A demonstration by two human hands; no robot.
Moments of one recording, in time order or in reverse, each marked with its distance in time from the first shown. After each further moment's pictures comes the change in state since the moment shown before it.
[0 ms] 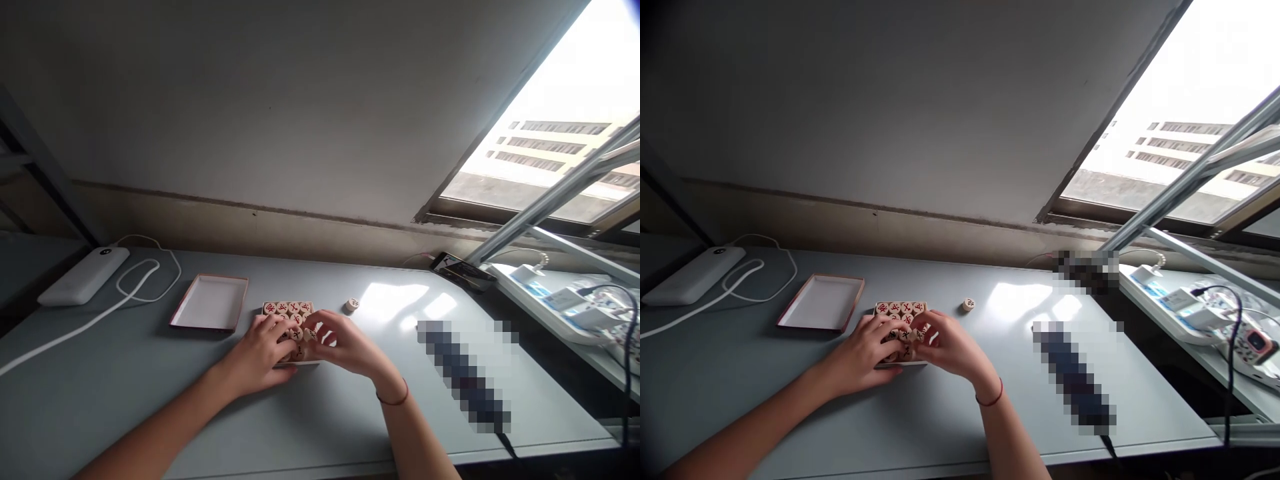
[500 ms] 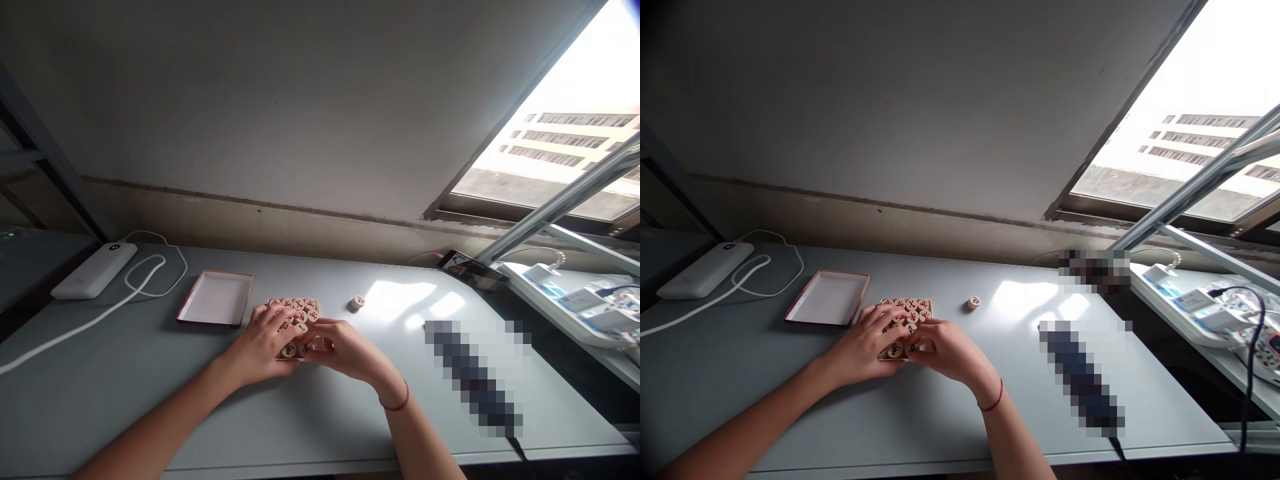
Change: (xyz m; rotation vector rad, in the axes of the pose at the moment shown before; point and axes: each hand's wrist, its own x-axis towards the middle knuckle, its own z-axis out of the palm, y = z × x) left_hand -0.001 -0.006 0.002 0.025 0.071 -0.026; right_hand 0.001 -0.001 0.013 -0.251 -0.062 -0.025
